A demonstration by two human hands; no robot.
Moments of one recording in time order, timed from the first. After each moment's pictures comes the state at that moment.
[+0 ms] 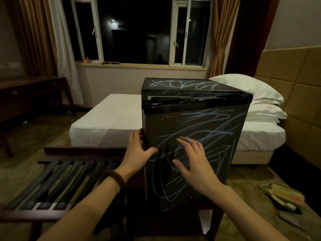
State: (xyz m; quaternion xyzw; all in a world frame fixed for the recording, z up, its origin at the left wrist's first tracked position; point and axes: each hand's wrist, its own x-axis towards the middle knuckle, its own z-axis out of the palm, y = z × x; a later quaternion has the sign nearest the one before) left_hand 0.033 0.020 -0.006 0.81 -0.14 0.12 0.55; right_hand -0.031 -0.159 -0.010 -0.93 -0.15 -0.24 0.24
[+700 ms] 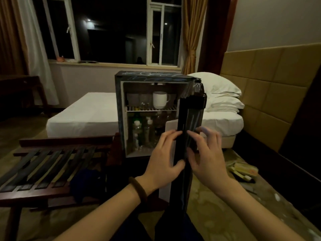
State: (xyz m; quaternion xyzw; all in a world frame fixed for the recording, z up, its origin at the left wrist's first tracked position) left_hand -0.167 -0.085 -0.040 0.75 -0.40 0.17 0.49; right_hand -0.213 -0.226 -0.033 -0.84 -0.11 -0.52 0.10
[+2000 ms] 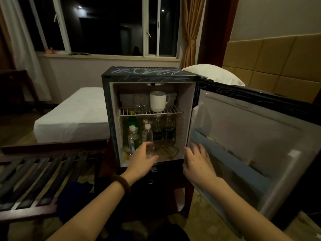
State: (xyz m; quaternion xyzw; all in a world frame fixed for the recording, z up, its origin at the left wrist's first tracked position) left_hand -0.009 -0.082 -0.063 0.86 -0.18 -0.05 0.48; right_hand -0.079 -0.270 -0.071 -0.99 0.04 -0.11 0.04
